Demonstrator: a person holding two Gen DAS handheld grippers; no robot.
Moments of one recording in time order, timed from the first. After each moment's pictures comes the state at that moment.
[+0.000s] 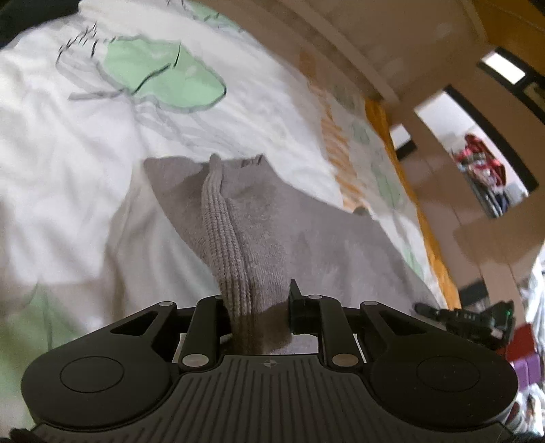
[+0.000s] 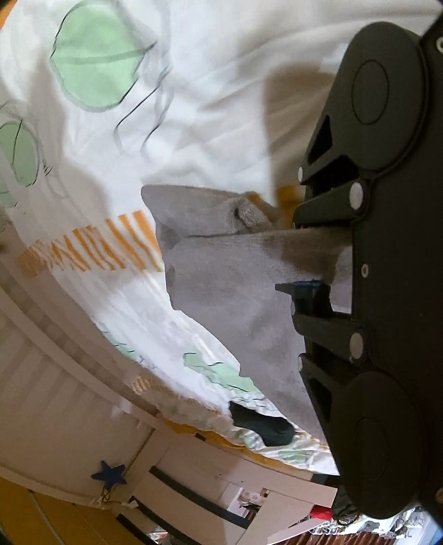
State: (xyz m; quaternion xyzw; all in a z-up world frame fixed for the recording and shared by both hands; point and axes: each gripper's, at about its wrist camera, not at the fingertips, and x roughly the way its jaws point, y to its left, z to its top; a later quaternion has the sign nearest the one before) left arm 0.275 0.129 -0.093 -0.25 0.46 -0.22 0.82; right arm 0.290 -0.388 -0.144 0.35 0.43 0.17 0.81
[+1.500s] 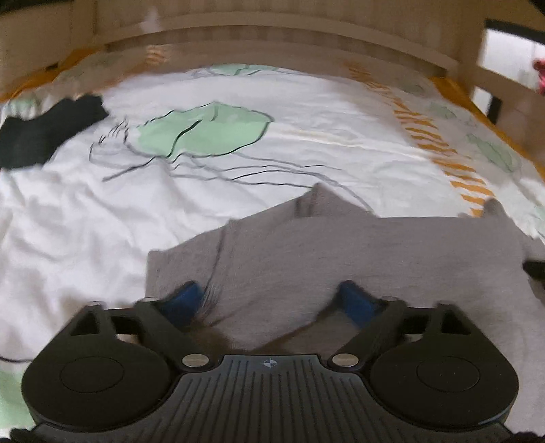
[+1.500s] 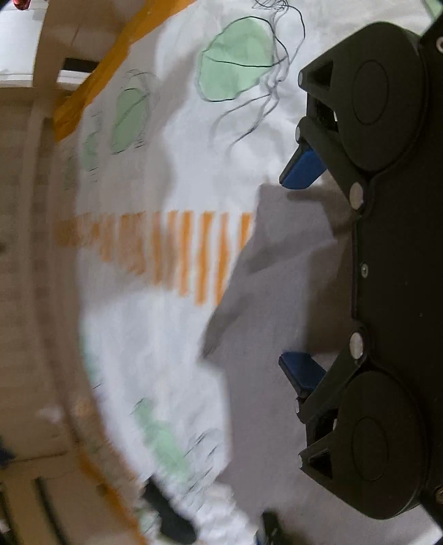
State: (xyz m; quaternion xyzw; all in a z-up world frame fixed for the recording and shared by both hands) left arm 0.306 0.042 -0.141 -0.02 0.38 -0.02 0.93; right arm 0.334 -0.306 -0.158 0.03 0.40 0.07 0.91
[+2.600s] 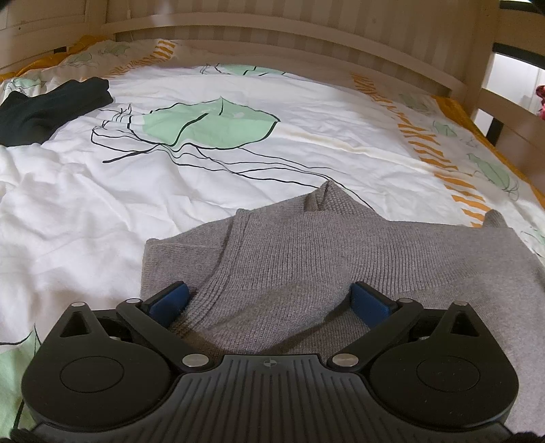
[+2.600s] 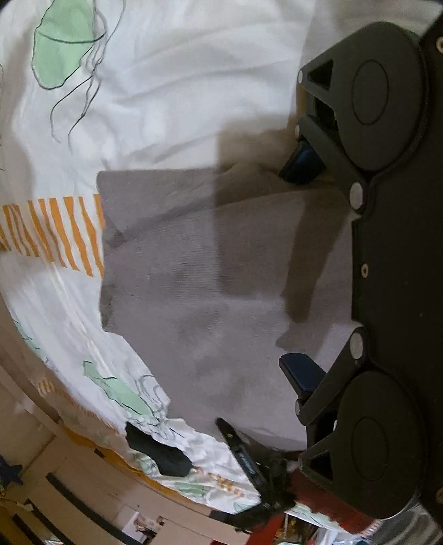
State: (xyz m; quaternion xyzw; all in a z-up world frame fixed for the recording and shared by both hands) left arm 0.305 0.053 -0.146 -0.05 0.37 -0.03 0.93; right arm 0.288 -0.352 -0.163 0.22 0.51 0.19 0.81
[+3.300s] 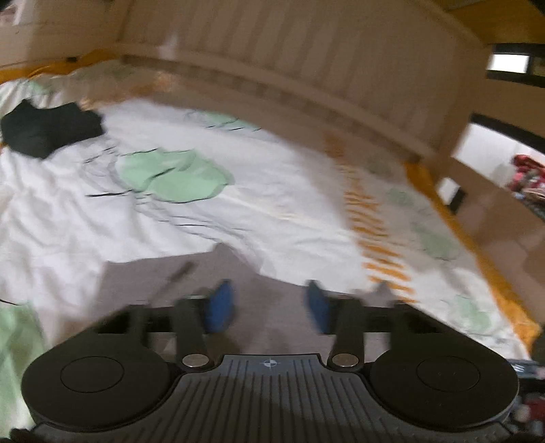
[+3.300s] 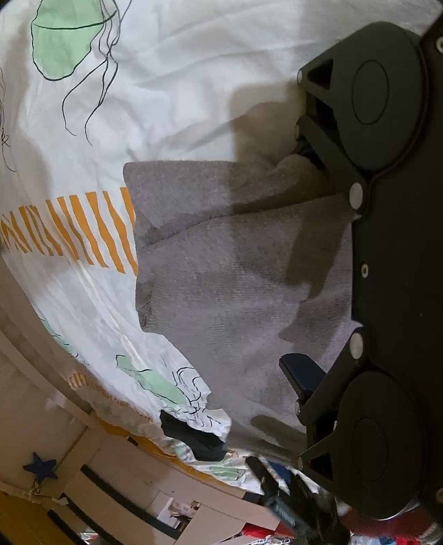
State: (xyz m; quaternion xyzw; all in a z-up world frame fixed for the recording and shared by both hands) left arm 0.243 -0.008 -0.066 -0.14 0.29 -0.05 0.95; right arm 0.300 -0.361 -0.172 0.27 0.48 0.21 0.81
